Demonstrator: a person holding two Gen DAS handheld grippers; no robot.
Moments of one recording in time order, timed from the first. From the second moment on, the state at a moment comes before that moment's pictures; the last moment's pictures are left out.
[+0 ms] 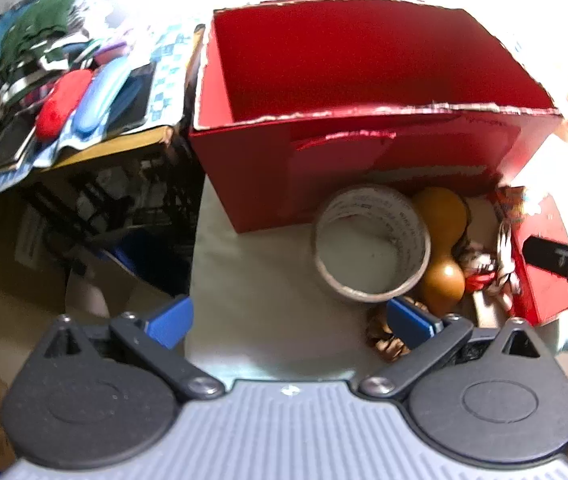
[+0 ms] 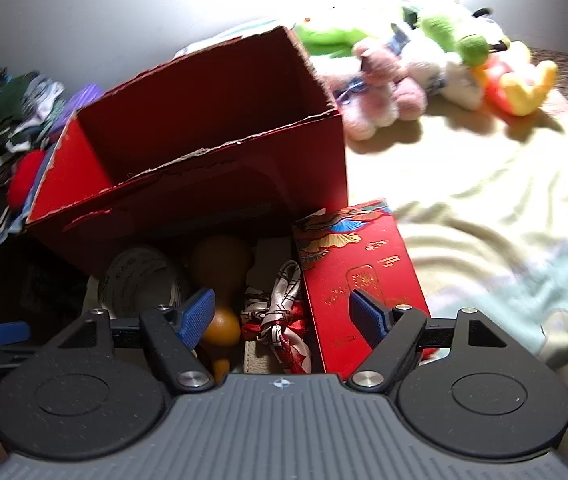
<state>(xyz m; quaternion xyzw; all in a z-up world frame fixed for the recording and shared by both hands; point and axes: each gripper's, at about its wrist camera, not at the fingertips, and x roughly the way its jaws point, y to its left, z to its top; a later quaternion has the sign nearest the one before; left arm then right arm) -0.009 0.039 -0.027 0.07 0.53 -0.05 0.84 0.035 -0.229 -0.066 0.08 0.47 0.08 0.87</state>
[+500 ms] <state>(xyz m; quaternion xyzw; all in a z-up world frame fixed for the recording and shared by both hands) -0.026 0.056 -0.034 0.07 0.54 -0.11 0.83 -0.011 -0.218 -0.066 0.09 0.46 0.02 0.88</state>
